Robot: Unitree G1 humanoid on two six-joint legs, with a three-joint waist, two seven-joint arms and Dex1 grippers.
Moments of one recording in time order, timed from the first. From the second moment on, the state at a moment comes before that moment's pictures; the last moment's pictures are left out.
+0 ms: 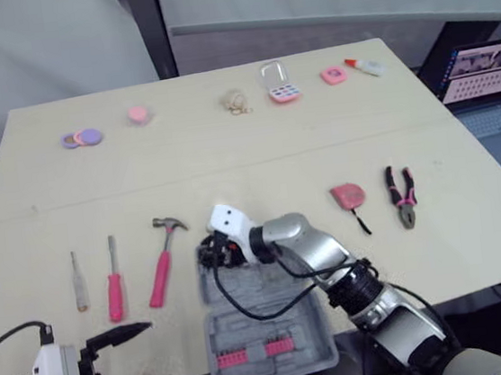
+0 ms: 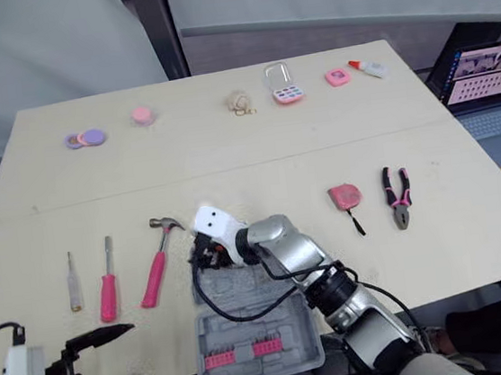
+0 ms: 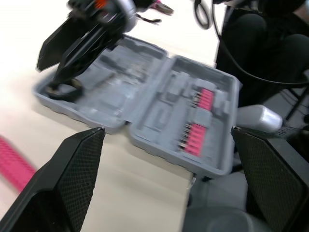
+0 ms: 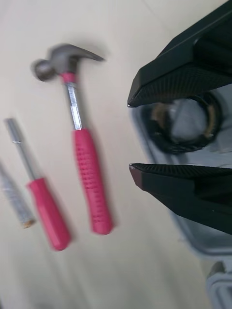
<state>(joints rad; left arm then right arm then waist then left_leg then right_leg) 0.62 0.66 0.50 -0.39 -0.61 0.01 -1.21 -0.69 -0.08 0.45 0.06 0.07 0.64 0.83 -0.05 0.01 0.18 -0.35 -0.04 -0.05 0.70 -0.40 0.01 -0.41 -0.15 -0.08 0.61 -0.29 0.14</state>
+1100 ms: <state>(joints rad) 0.70 0.68 0.56 -0.36 -0.59 0.25 -1.09 0.35 -0.77 -0.30 -0.55 0.46 0.71 0.97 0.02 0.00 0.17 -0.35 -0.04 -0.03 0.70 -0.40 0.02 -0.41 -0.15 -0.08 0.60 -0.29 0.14</state>
